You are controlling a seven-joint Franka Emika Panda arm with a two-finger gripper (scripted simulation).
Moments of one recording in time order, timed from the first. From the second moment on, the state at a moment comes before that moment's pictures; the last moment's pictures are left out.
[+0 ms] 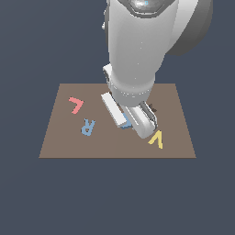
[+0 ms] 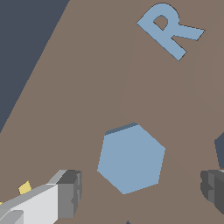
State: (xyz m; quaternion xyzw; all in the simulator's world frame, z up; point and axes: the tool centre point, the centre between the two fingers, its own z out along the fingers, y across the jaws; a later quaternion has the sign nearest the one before) arm 0.021 0.030 0.066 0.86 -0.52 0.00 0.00
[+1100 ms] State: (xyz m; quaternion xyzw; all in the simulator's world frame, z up) arm 0.027 0.026 0.050 0.80 -0.60 0.00 0.00
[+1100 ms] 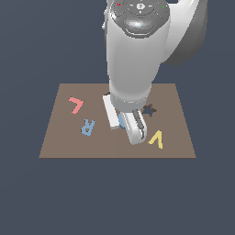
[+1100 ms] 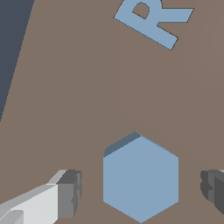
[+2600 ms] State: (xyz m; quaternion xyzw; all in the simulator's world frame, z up) arm 0.024 0.026 0.033 0.80 -0.60 0.00 0.00
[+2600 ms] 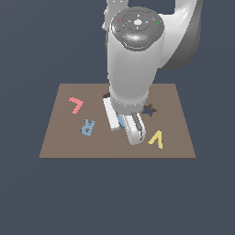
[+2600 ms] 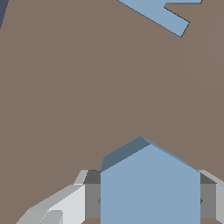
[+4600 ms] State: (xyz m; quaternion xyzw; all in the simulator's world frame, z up) arm -0.077 -0.029 0.040 0.90 -0.43 0.00 0.00
